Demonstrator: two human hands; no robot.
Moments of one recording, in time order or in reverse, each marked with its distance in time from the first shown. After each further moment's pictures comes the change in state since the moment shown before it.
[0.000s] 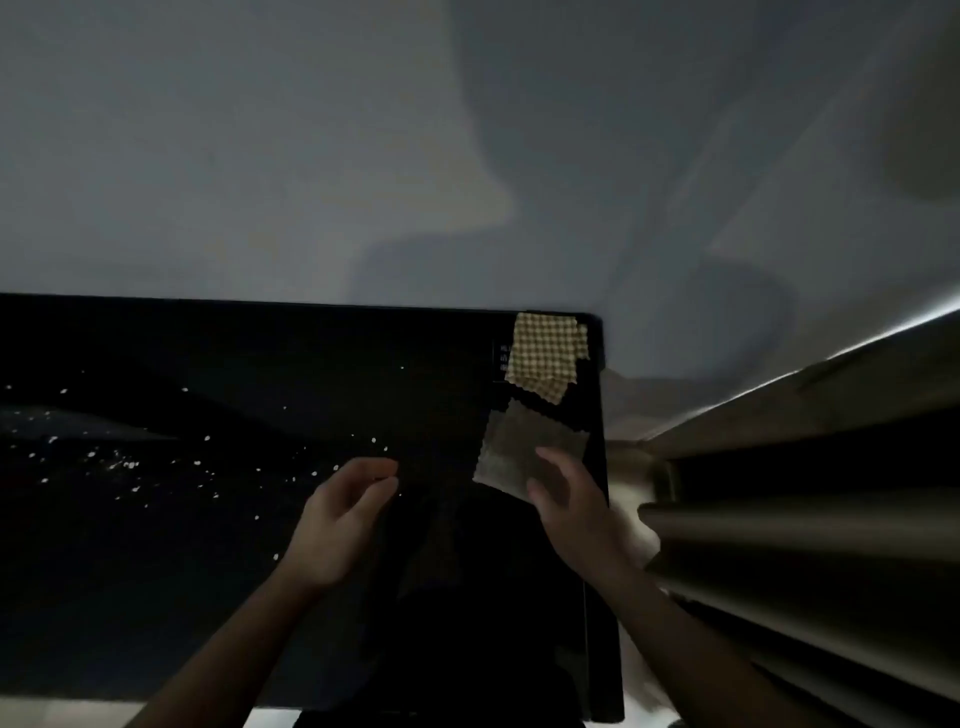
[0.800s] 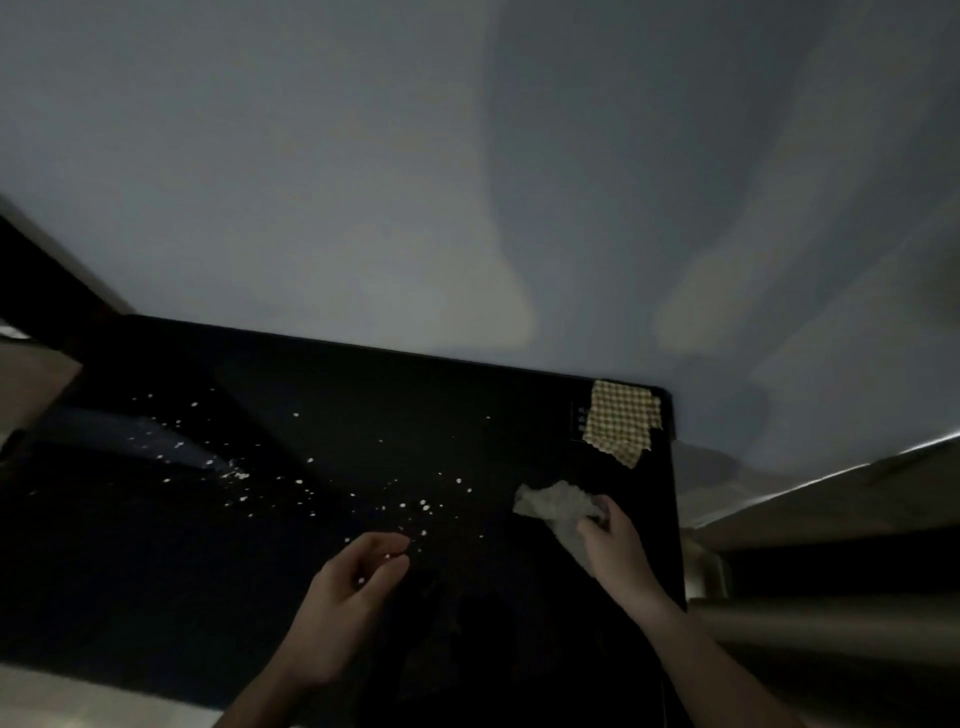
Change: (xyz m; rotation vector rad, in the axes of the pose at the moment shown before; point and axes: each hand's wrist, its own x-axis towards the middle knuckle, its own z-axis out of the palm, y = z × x) left_hand -0.088 -0.028 -0.097 -0.064 0.045 -0.036; right_hand -0.011 -0.073 0.045 0.106 -0.056 0.150
